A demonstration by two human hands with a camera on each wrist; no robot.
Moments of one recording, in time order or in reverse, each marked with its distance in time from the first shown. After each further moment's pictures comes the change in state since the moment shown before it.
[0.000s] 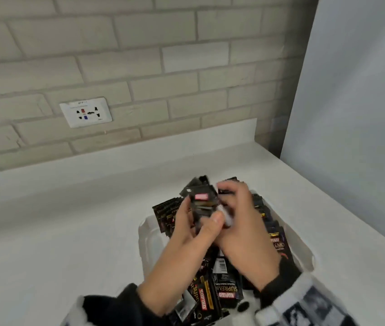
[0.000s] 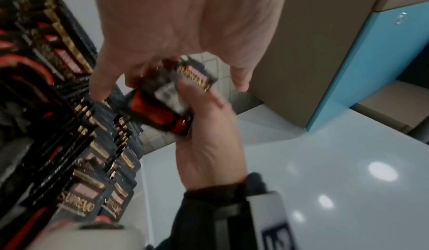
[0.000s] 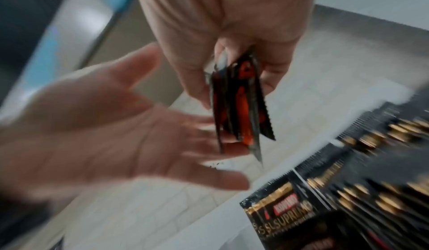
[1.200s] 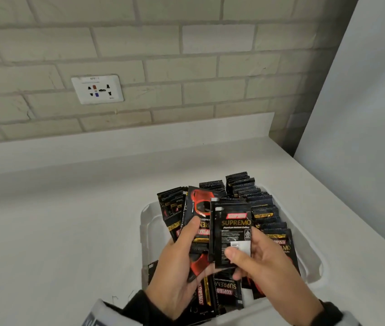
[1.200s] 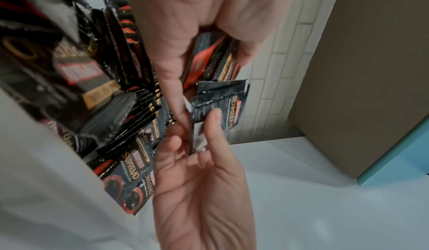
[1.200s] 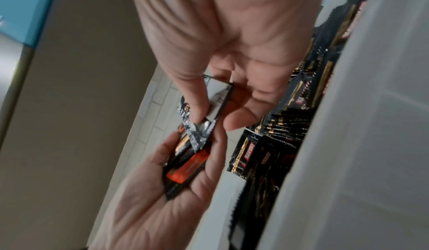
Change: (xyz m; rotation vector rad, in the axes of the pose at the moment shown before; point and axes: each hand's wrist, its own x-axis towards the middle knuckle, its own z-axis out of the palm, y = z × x) left_hand -0.001 -0.026 0.009 -0.657 0.260 -0.260; right_hand -0.027 0.050 -0.019 0.283 -0.215 0.360
